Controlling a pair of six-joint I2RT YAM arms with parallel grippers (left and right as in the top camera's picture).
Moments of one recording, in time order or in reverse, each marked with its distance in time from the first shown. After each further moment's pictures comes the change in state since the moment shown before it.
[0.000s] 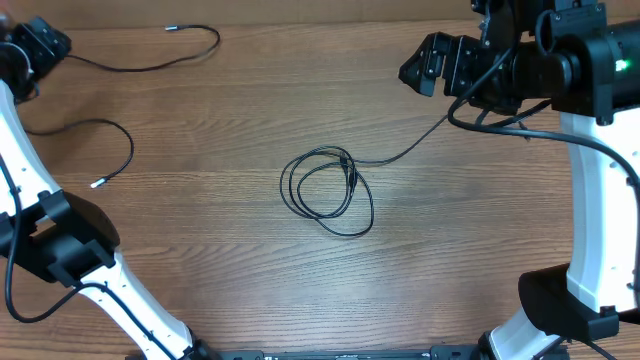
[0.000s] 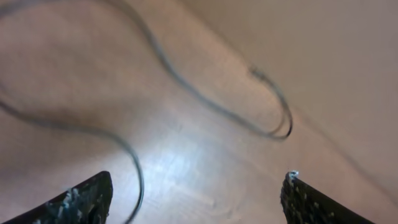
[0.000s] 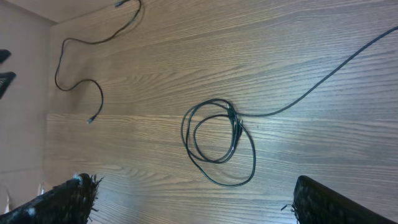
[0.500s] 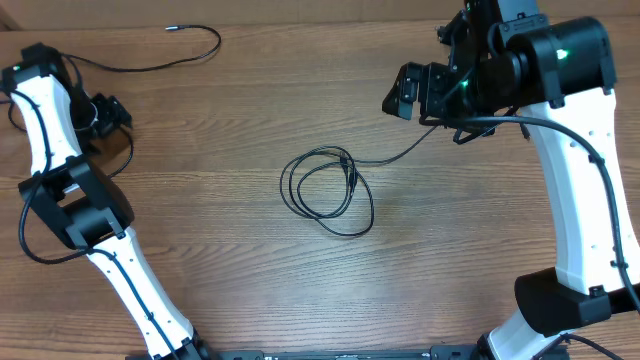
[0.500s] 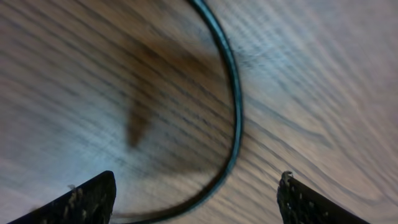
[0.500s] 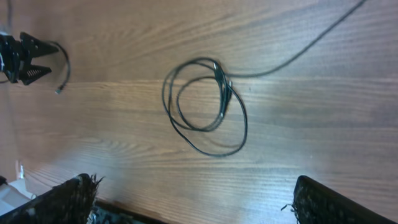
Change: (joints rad) left arm -0.068 0.326 0.002 -0.250 -0.243 0.008; right arm 0.048 0.000 -0.216 0.005 0.012 0.000
